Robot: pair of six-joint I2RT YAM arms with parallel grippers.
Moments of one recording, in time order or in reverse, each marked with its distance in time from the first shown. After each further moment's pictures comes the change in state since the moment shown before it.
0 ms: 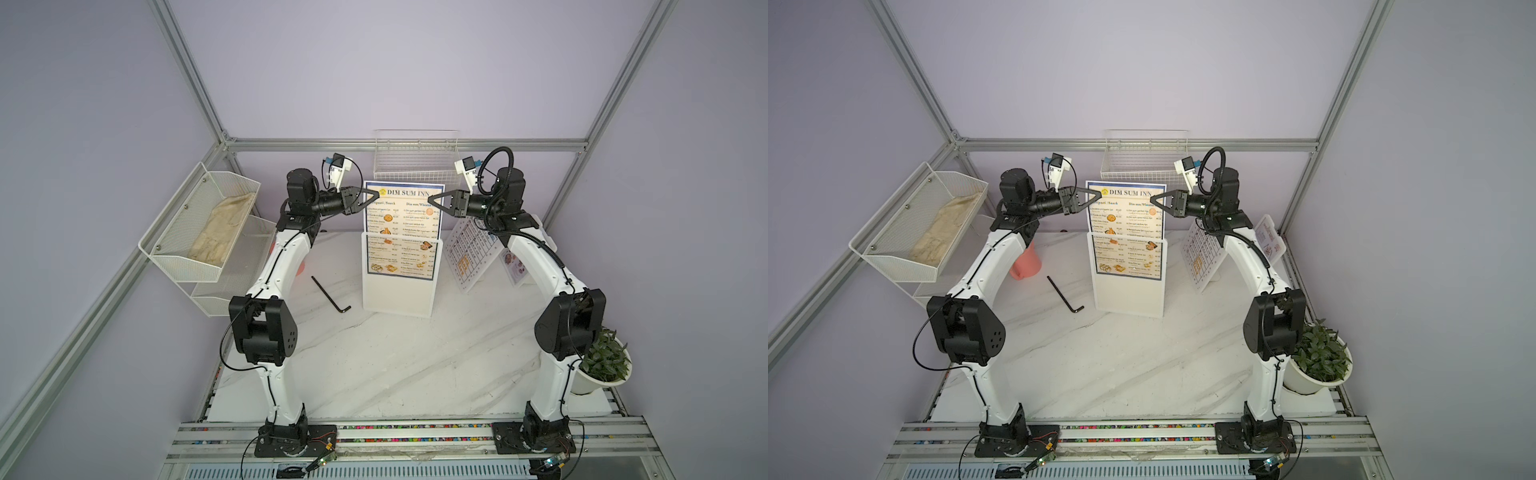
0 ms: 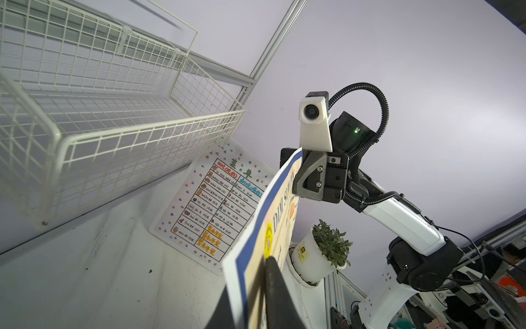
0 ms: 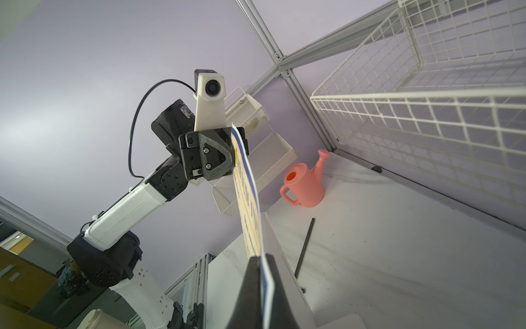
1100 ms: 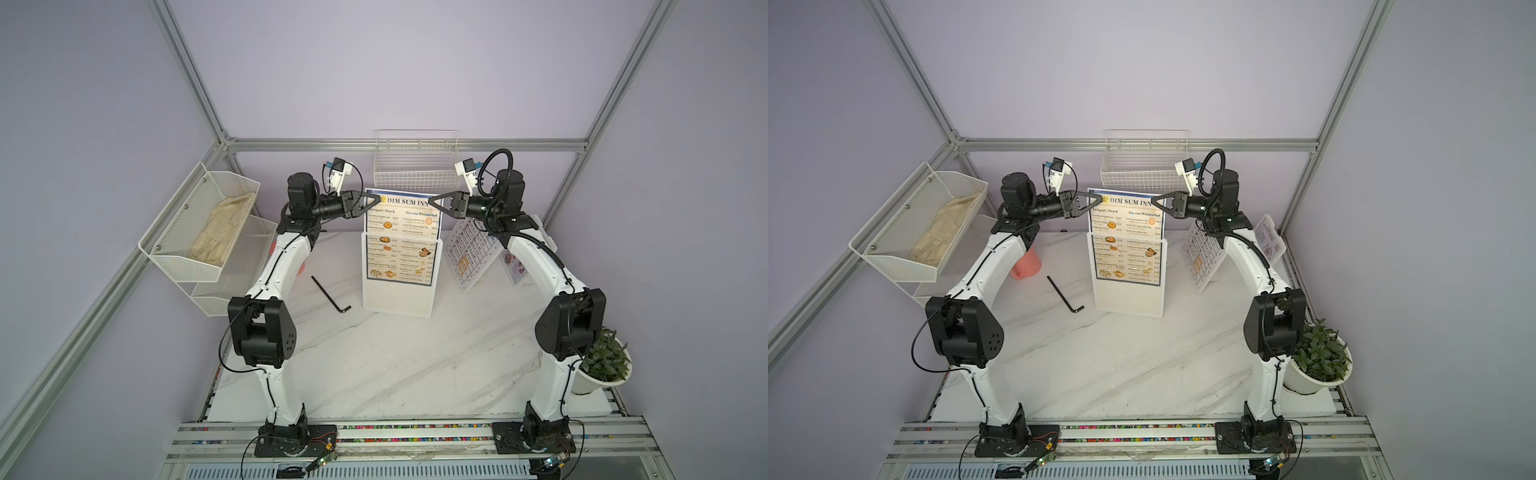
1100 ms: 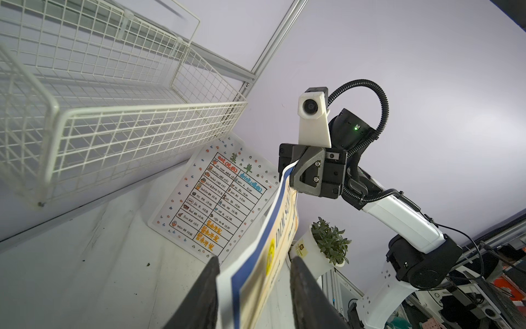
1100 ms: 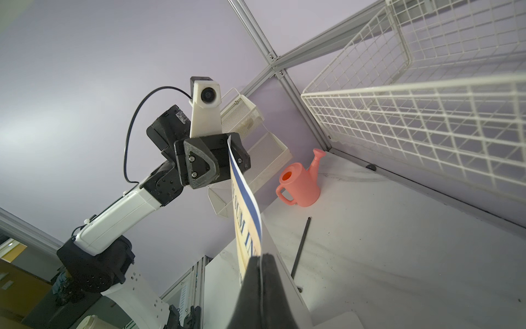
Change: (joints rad) left arm 0.000 -0.024 -0.071 0.025 0.000 0.001; right arm 0.000 -0.010 -0.036 0.018 0.019 0.001
